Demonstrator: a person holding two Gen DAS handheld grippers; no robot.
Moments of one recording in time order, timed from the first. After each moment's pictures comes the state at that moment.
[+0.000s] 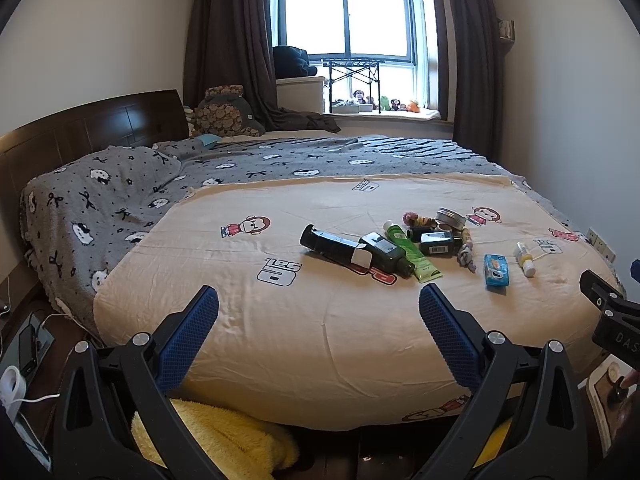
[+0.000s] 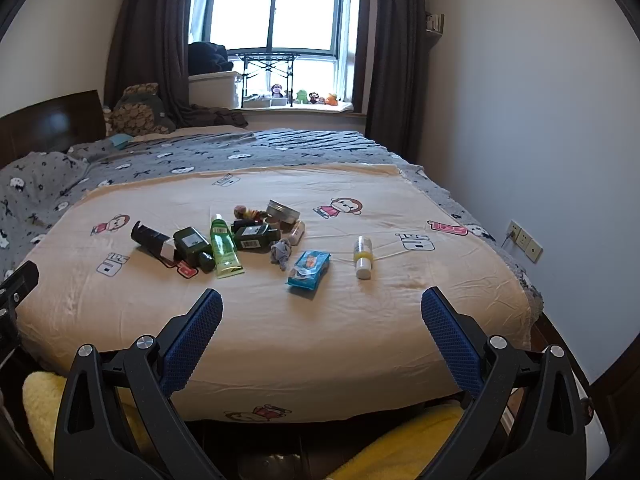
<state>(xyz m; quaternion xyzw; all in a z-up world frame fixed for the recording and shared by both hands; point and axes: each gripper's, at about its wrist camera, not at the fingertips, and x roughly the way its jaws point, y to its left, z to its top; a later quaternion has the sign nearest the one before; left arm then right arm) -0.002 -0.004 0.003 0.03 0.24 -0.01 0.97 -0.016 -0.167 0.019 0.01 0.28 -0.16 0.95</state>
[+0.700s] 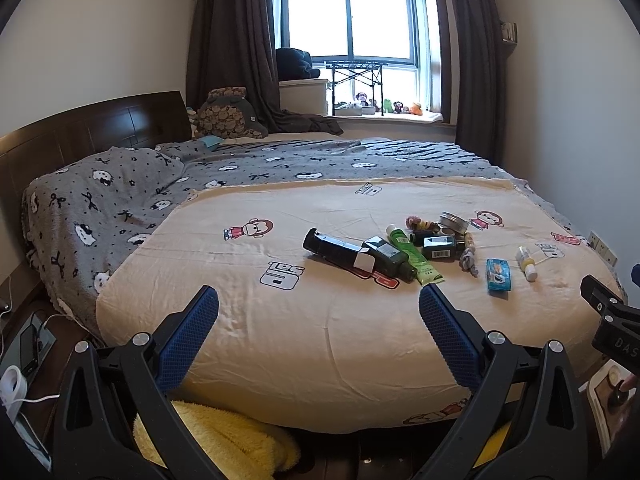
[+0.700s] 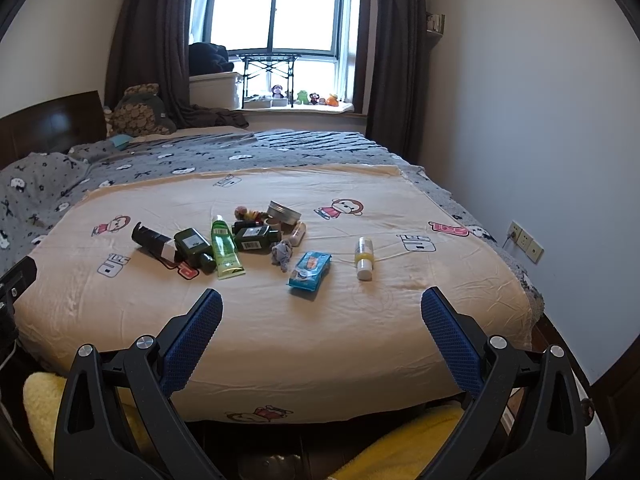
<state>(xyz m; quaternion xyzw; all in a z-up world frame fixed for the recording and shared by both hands) 0.001 -0.001 0.010 0.03 0.24 -0.01 0.97 -0.015 -0.165 0.019 0.01 0.28 -0.16 0.95</state>
